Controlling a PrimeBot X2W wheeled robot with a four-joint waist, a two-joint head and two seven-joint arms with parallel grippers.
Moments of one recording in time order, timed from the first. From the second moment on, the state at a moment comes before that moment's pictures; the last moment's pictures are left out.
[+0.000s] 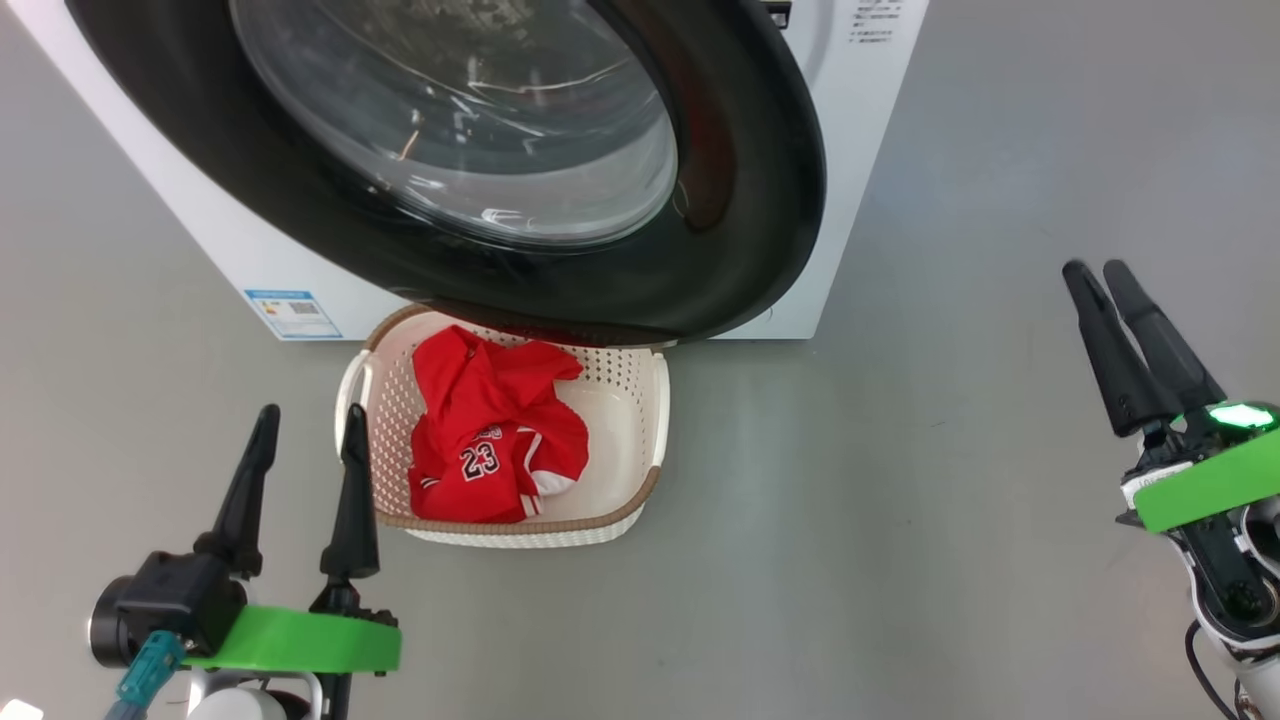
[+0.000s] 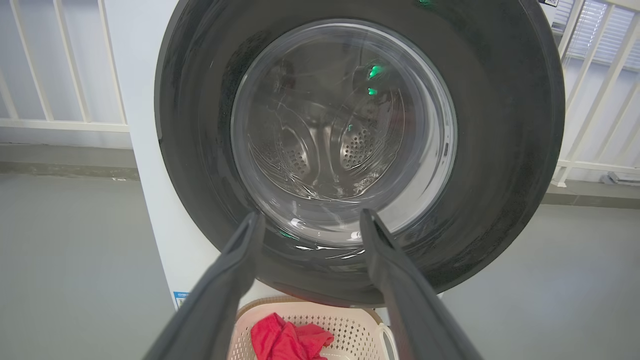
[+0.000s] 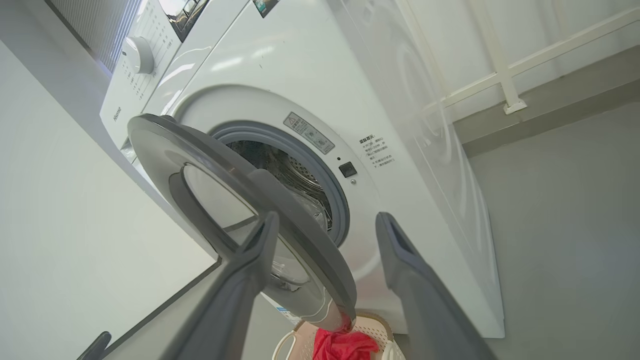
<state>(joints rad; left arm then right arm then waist) -0.16 0.03 -0.08 0.09 -0.22 -0.09 -0.26 -0.37 -0.60 0.37 0.08 1.23 0.13 -0.24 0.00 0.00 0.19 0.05</state>
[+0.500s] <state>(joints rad) -0.16 0.03 -0.08 0.08 -0.21 -0.09 -0.26 -0.26 -0.50 0.21 0.10 0.91 0.13 -0.25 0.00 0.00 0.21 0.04</state>
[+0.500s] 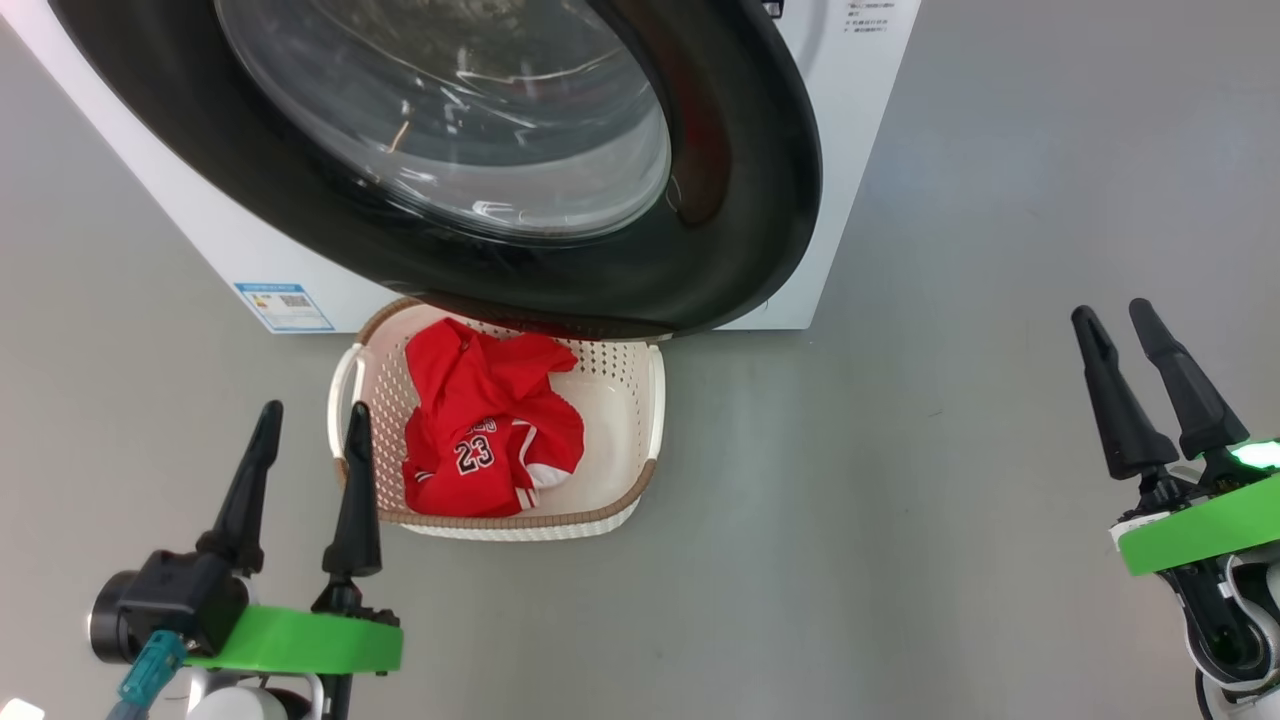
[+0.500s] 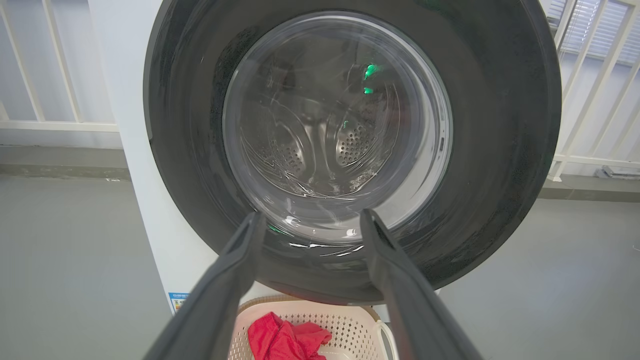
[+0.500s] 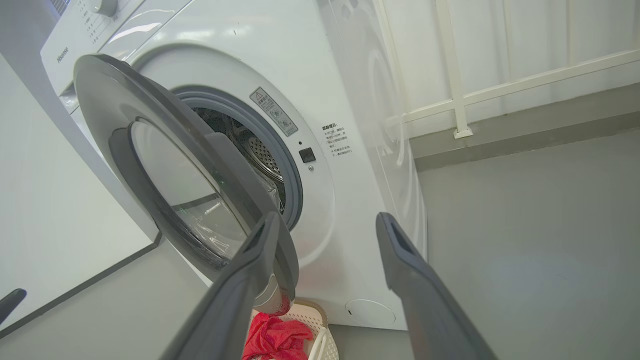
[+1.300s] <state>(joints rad) -0.17 0.03 -0.09 0.07 -0.20 -0.09 -0.26 -0.26 -0.44 0.19 0.13 0.63 0.13 -0.25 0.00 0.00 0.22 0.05</state>
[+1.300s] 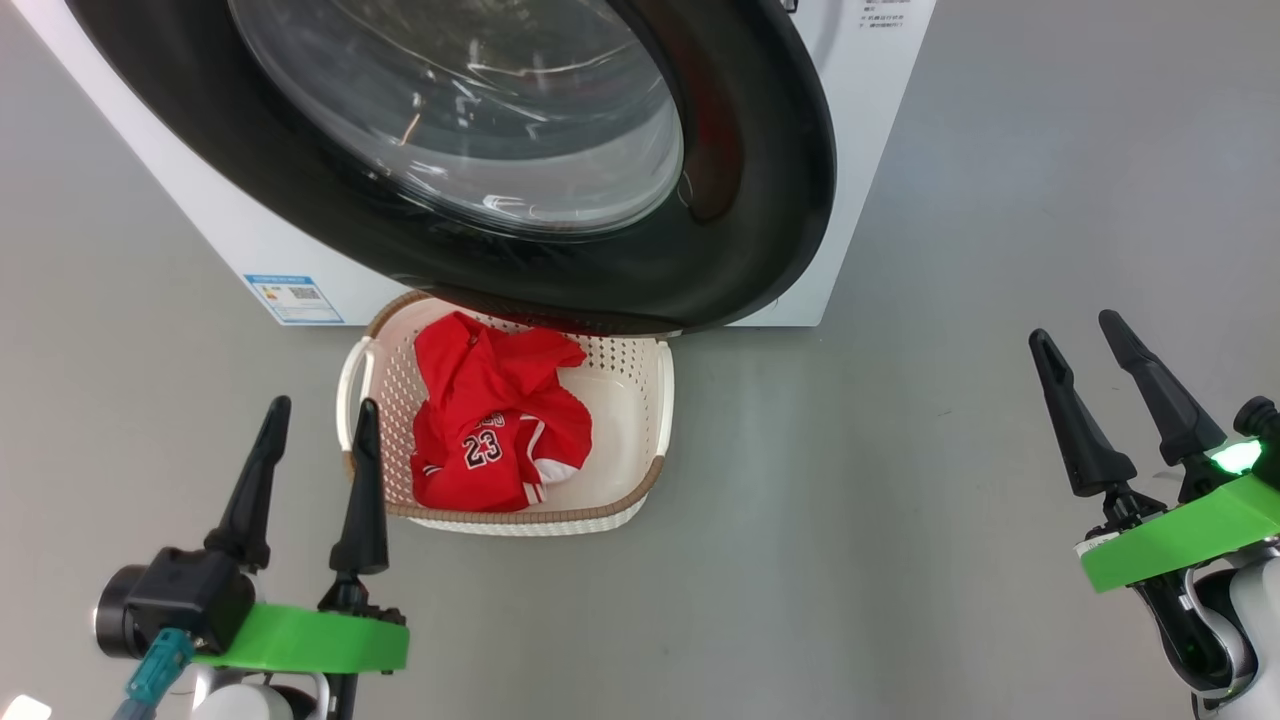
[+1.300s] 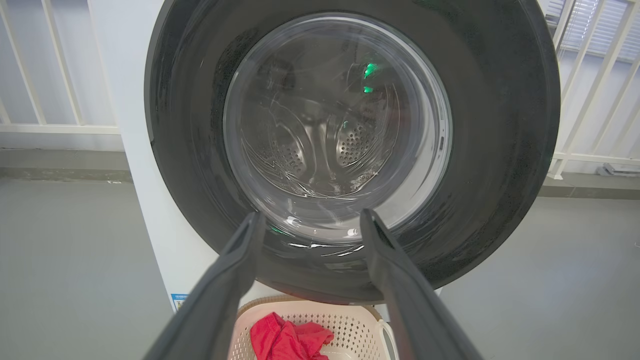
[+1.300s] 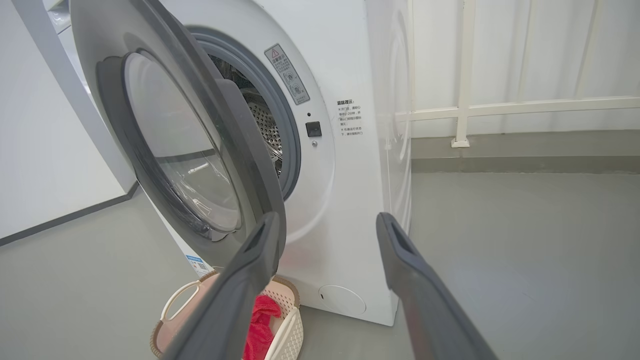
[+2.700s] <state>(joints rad) -0.17 0.03 -0.11 0.08 -0.20 -0.09 -0.26 -0.46 -0.52 0.32 0.19 1.08 0.13 -0.22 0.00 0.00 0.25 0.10</state>
